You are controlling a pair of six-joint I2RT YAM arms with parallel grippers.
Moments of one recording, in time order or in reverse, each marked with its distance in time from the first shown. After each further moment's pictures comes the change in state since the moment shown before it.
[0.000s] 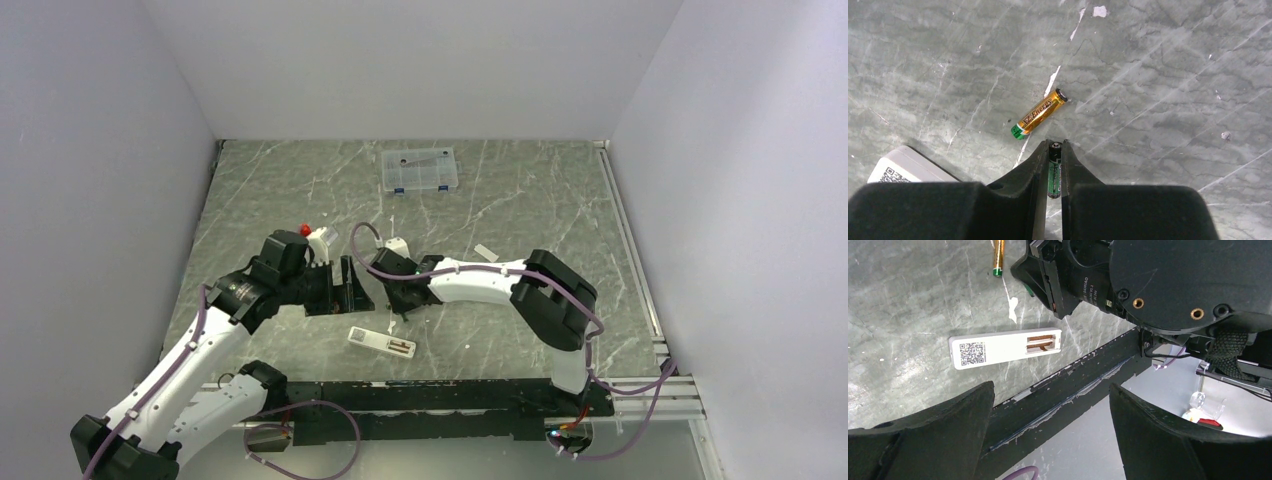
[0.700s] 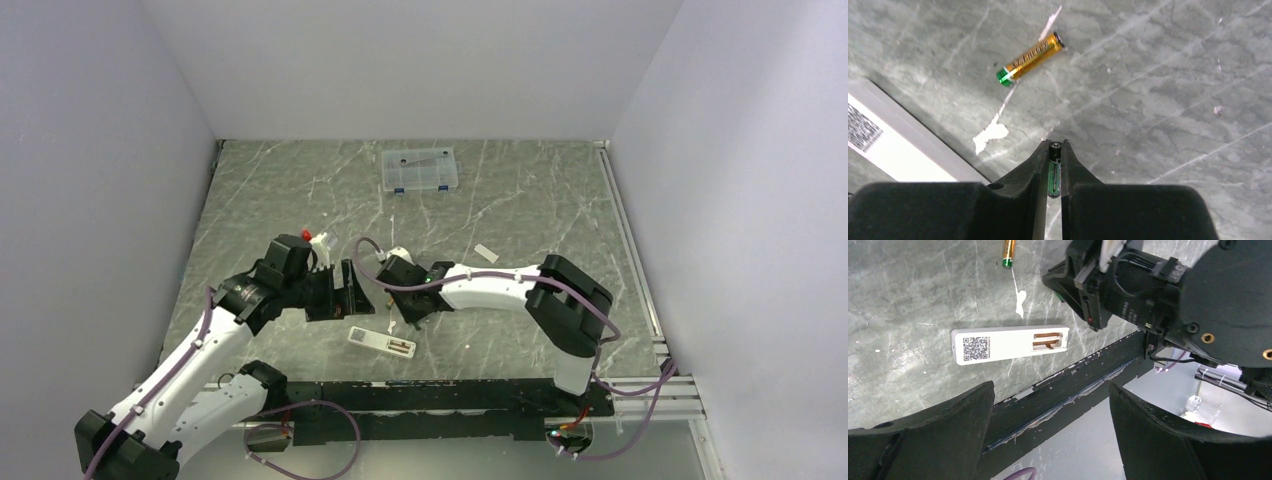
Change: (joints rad) left arm 0.000 0.006 -0.047 0.017 -0.007 -0.036; right arm 0.014 -0.076 -0.084 -0.008 -0.039 -0.134
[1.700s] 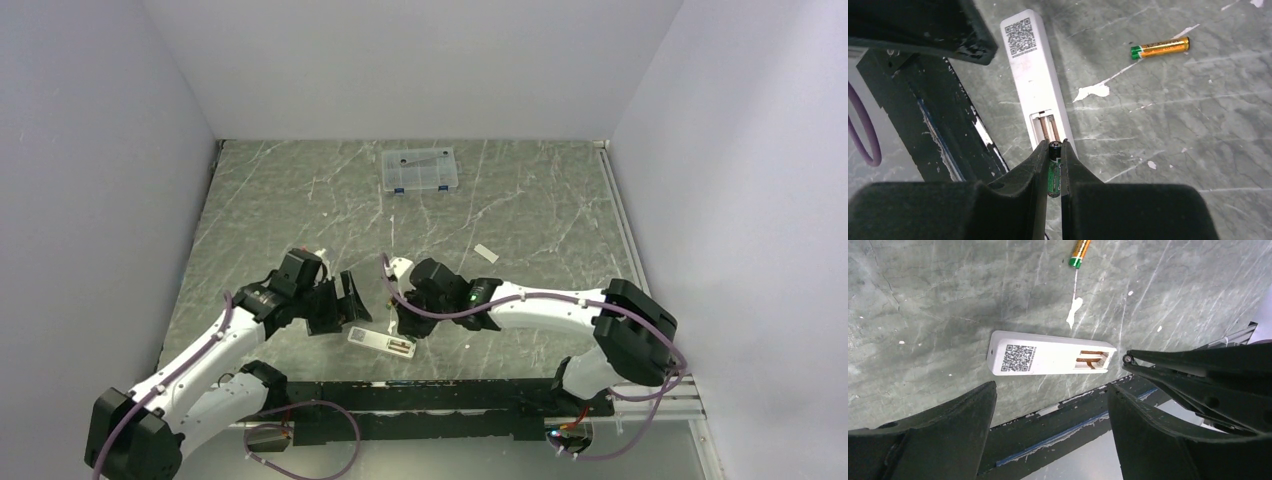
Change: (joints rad) left arm 0.000 0.050 -0.173 0.117 -0.098 -0.116; right arm 0.001 -0.342 -0.291 0.280 -0.352 -0.224
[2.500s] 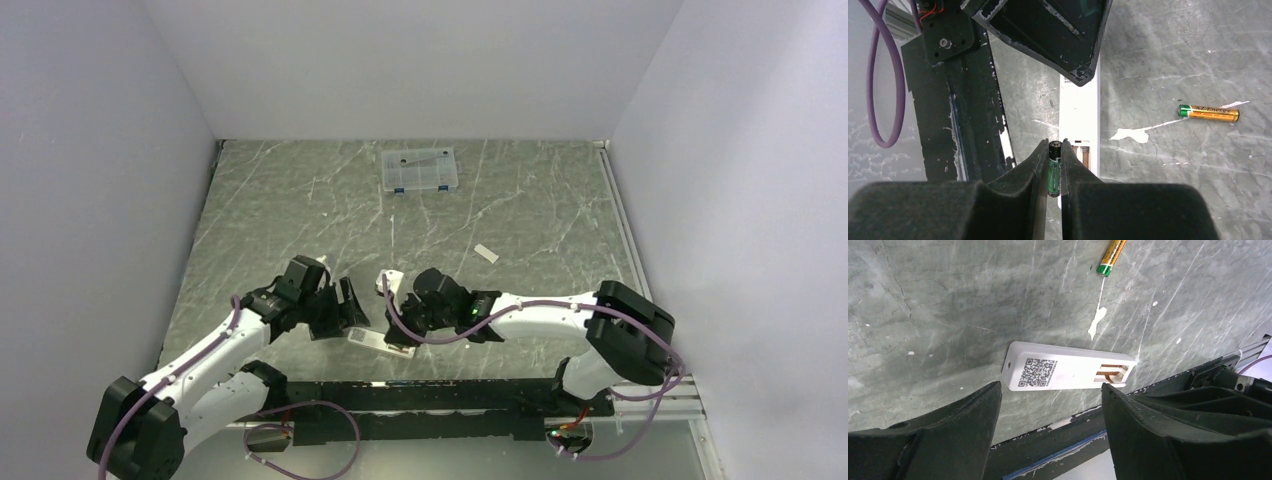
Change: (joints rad) left arm 0.000 0.039 -0.098 0.106 -0.027 -0.025; right arm 0.037 -0.006 -0.125 0.320 -0.146 -0.130
